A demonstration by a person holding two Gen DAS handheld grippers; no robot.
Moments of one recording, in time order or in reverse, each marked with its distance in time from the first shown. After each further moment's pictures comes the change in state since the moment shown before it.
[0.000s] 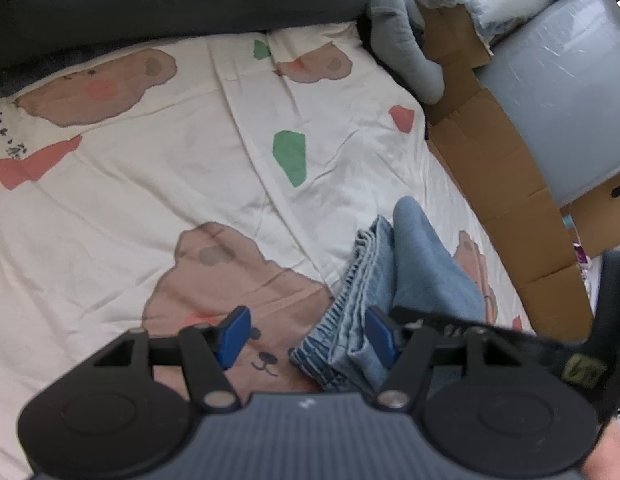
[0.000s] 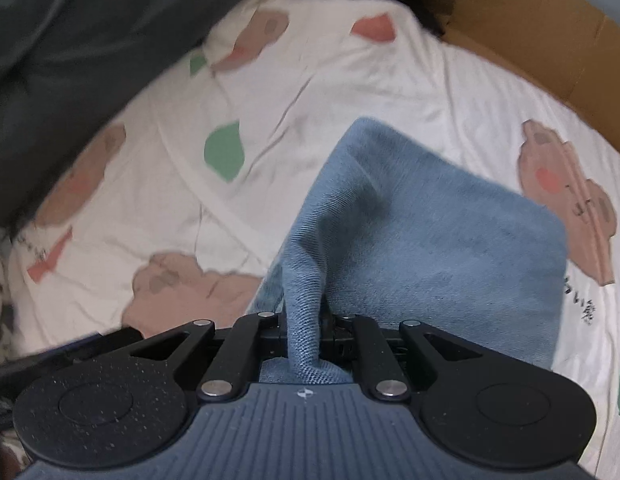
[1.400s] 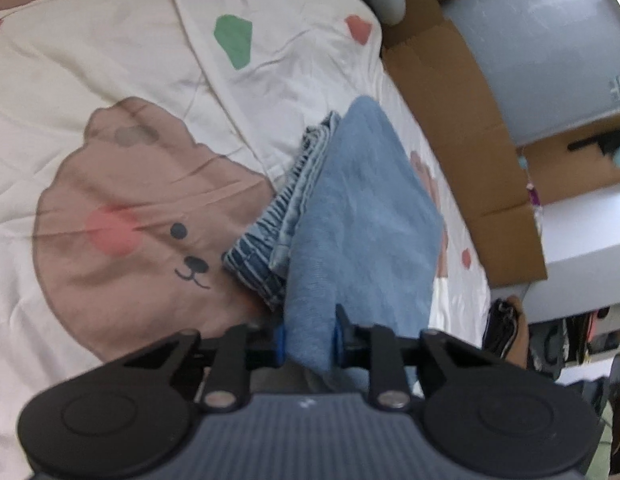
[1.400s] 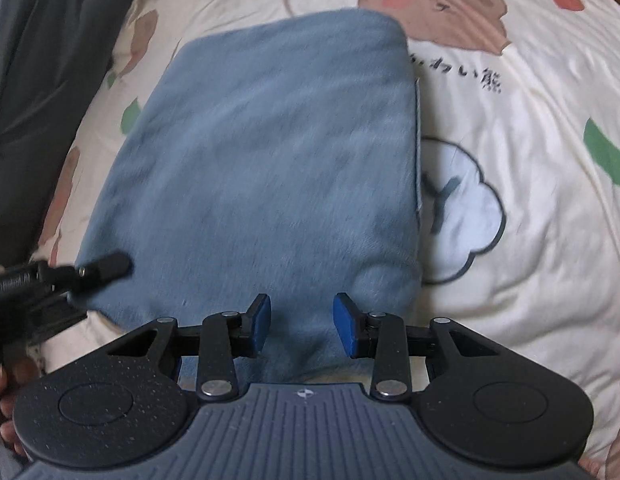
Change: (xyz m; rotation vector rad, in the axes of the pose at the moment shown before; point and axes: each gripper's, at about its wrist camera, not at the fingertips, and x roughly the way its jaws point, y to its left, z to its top) left arm 0.050 0.004 -0.043 -0.030 0.195 -0.233; right arm -0.034 -0.139 -0.138 0.396 0.061 0.131
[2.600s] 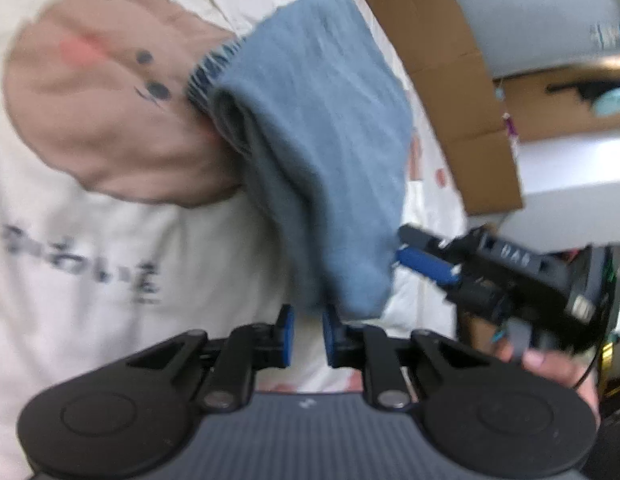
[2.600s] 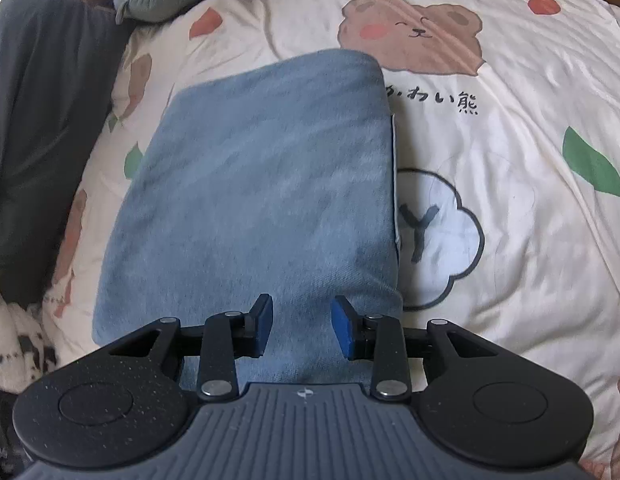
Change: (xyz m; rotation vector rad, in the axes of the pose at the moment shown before) left arm 0.006 -0.010 -0.072 0.022 0.169 -0.047; right arm -0.021 -0.017 0.008 0.074 -0.095 0.052
